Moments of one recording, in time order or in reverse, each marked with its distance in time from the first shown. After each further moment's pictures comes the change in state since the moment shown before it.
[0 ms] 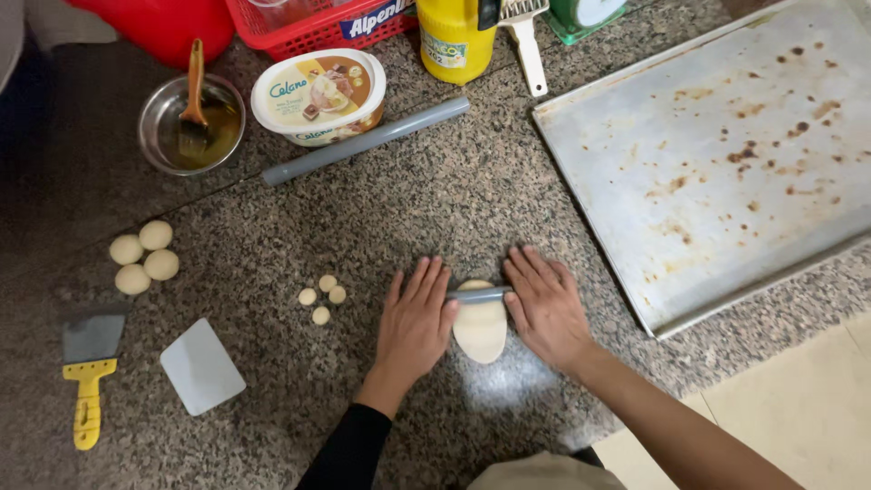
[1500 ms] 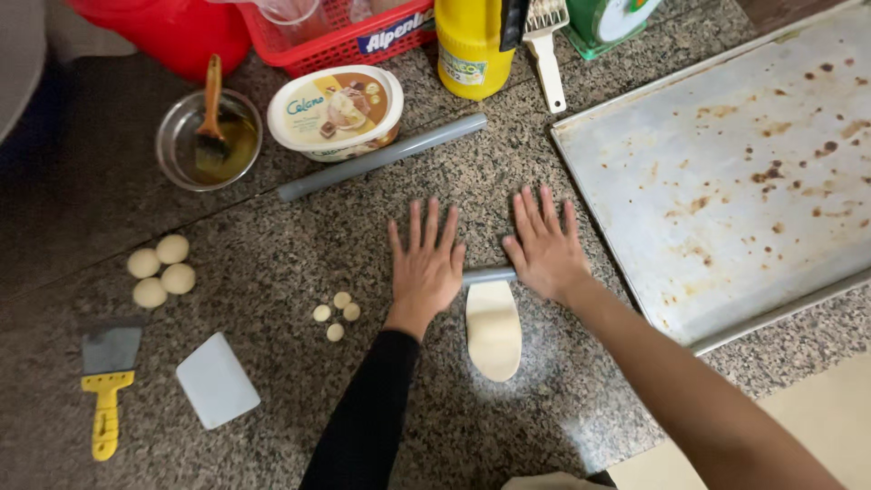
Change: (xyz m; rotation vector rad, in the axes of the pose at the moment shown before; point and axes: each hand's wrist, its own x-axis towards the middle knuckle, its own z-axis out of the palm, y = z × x) left_hand 0.106 -0.044 0.024 0.241 0.234 -0.046; right_hand 0.101 0.062 0.056 -0.197 -0.424 0.164
